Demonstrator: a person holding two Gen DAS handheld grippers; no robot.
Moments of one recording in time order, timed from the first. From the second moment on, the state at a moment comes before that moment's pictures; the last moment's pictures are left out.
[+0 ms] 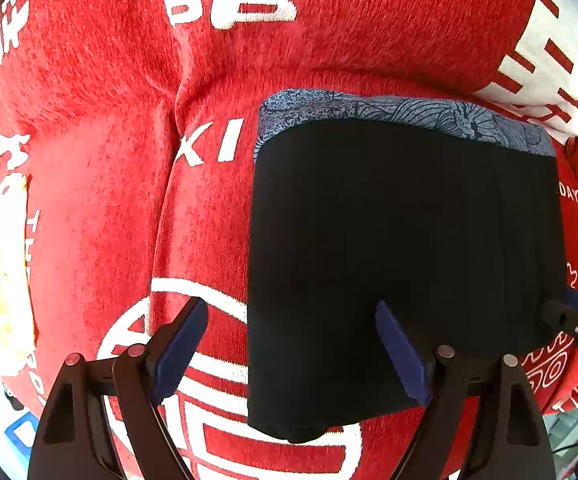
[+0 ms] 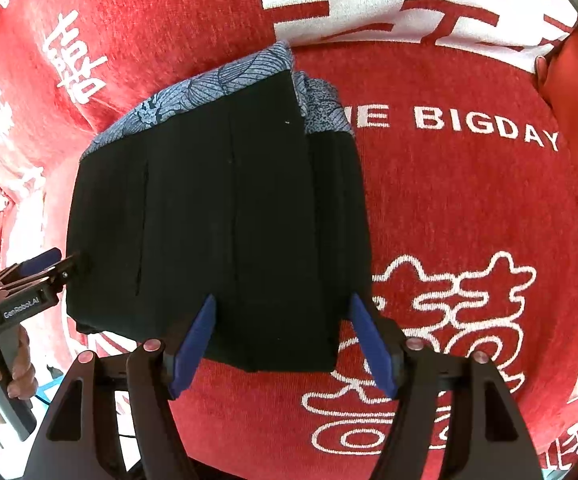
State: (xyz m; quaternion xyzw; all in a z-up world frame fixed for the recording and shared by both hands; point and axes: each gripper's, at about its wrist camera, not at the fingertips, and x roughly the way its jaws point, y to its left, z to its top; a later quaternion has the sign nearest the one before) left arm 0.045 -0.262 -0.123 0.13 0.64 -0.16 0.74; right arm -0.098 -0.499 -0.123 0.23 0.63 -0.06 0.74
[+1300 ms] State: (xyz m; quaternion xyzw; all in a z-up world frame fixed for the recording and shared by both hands) left arm 0.103 -0.248 -0.150 0.02 0.68 -0.29 0.67; right arm -0.076 -0.578 -0.166 0.39 0.60 0.05 0.70
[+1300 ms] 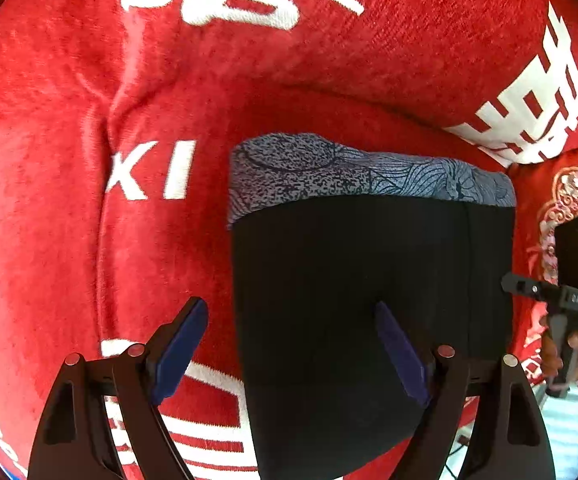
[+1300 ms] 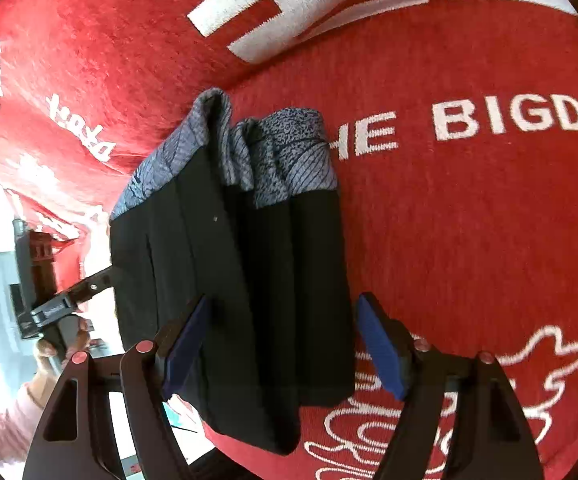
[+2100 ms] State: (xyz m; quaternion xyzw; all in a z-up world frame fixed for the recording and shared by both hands) left arm 0.081 -0.296 -0.157 0.02 0.66 -0.31 0.68; right arm -0.057 -0.580 -0.186 0.43 0.59 0.10 0.67
